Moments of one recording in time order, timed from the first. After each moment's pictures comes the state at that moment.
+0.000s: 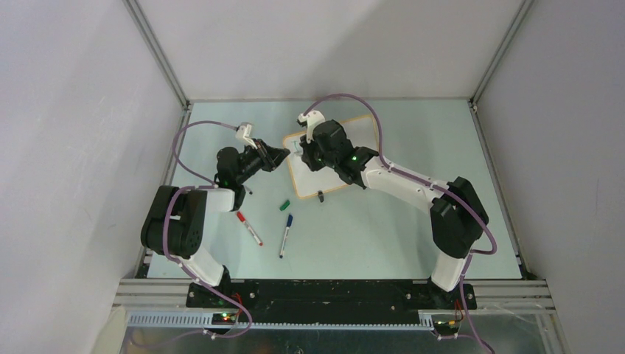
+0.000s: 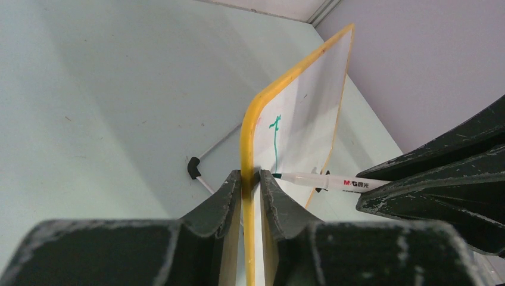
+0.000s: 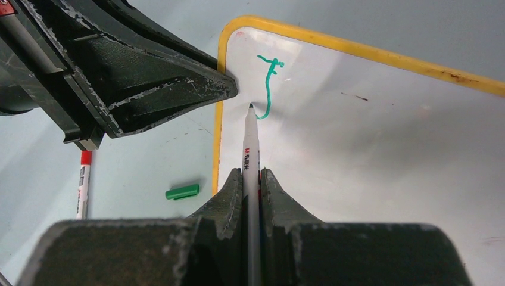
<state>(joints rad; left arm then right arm) -0.17 1.63 0.62 0.95 0.55 -0.58 0.81 1.78 1.43 -0.15 0.07 0.15</state>
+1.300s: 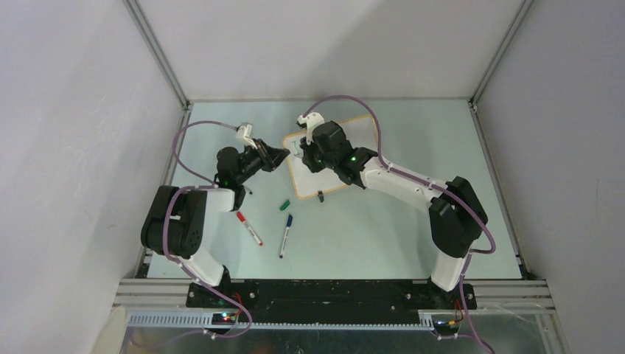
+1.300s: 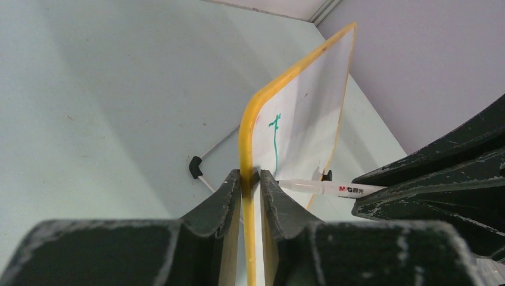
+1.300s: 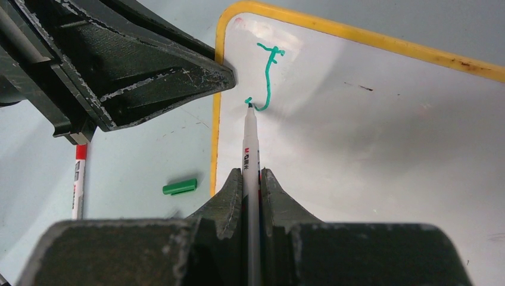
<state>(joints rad) -0.17 1.63 0.62 0.95 0.55 -0.57 0.81 1.79 1.43 -0.17 0.07 0.15</state>
